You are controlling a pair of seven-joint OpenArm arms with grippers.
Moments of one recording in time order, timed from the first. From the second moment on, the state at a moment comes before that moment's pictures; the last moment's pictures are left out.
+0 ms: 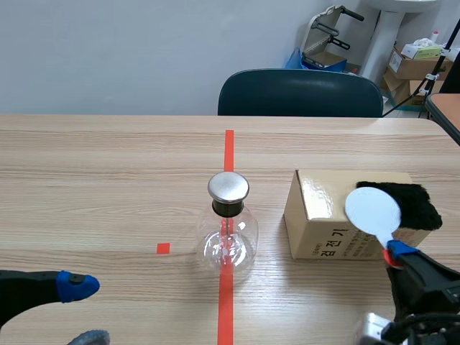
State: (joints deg) left arm 33.7 -68.7 36.6 104.5 -24.9 -13.4 -45.7; right arm -26.3 0.0 25.6 70.8 -78.6 -39.0 43.0
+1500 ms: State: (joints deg) left arm 33.7 -68.7 36.6 104.5 -24.9 -13.4 -45.3; right arm -26.6 0.3 25.7 70.8 -78.3 -39.0 45.3
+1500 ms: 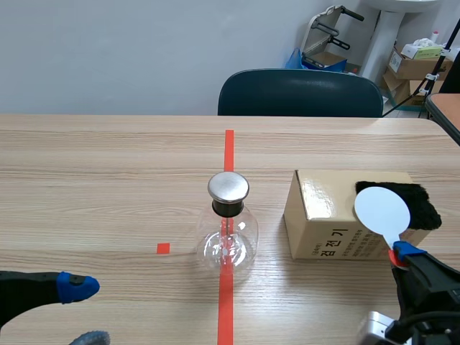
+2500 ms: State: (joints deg) left arm 31.7 -67.3 36.6 104.4 -24.6 -11.7 -42.3; right arm -27.0 2.9 21.8 78.6 -77.2 -38.3 29.5
